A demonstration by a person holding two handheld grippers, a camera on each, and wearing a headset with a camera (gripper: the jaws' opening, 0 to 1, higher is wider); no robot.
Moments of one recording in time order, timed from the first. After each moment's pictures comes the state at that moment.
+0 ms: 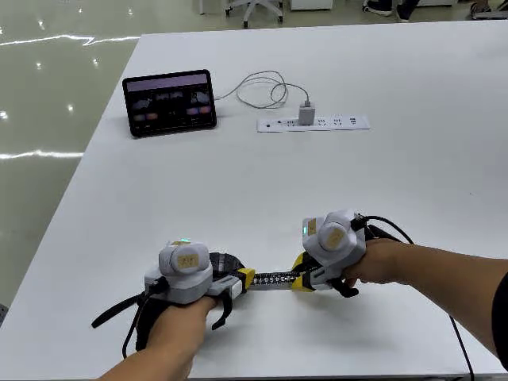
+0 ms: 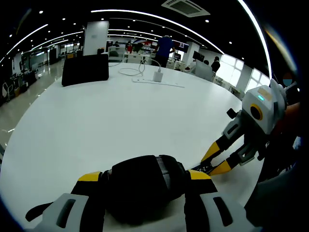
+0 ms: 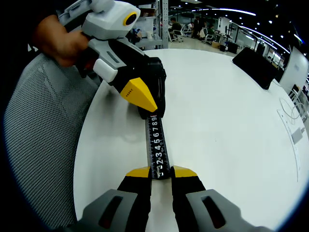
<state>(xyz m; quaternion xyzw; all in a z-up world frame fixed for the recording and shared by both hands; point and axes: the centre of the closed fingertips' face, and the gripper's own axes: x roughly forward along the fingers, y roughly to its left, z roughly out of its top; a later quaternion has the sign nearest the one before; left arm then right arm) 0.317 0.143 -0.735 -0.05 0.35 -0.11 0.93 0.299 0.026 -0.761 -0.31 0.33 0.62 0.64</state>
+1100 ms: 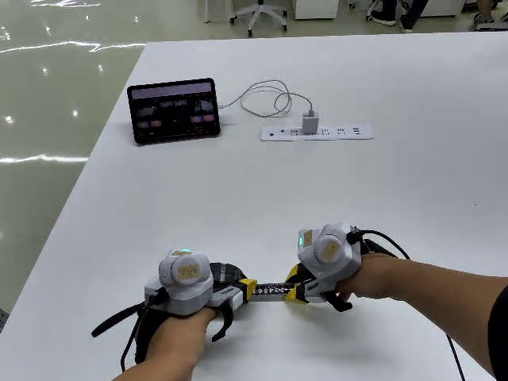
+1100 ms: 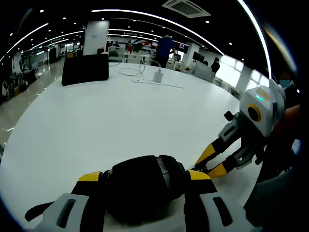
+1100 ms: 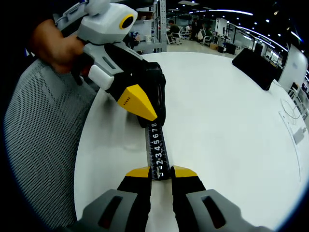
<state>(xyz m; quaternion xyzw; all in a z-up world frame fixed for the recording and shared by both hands) 0.316 0.143 -0.734 -0.06 0.35 -0.12 0.93 0.298 0.040 -0.760 -0.29 0.33 0.62 0.65</state>
